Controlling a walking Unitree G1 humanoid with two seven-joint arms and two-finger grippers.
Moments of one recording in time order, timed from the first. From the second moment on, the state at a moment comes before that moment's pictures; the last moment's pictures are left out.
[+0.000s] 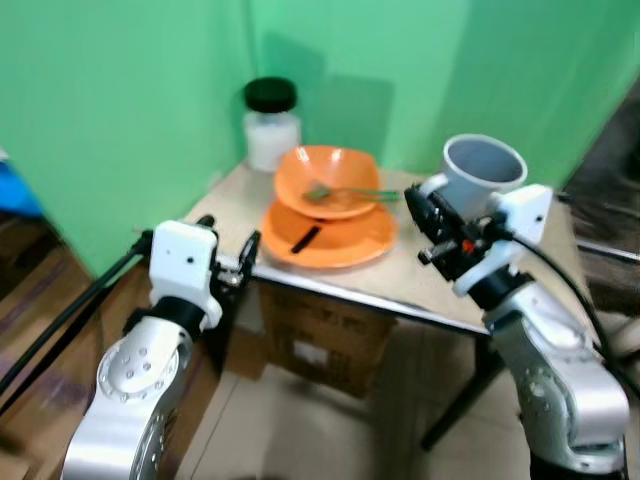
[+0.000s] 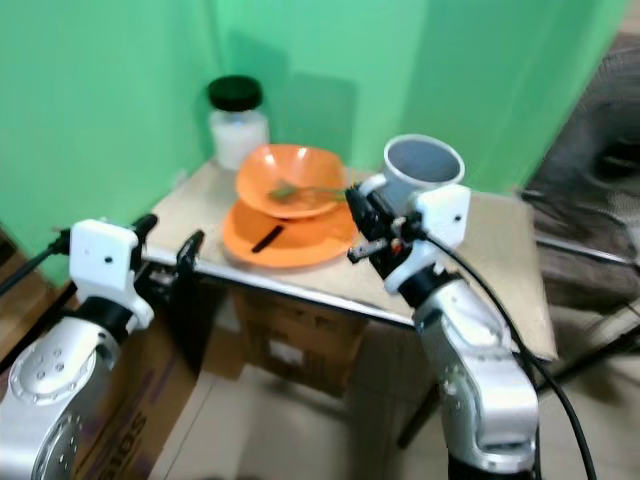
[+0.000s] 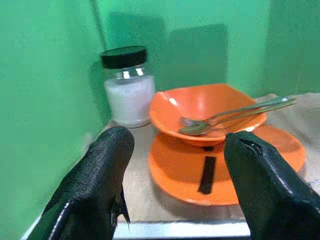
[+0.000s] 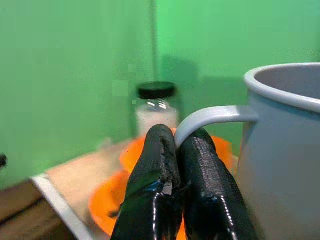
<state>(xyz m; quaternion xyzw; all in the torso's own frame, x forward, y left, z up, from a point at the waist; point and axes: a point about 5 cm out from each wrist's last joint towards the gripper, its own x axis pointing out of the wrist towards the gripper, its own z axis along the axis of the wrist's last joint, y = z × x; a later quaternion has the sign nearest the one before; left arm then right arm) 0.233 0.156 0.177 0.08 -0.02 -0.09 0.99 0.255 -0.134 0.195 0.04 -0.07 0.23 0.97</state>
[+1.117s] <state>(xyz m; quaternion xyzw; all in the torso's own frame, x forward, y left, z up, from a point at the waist) 0.237 0.158 0.173 0.02 -0.02 -0.04 1.00 0.262 -0.132 0.185 0.00 -0.03 0.19 0.98</state>
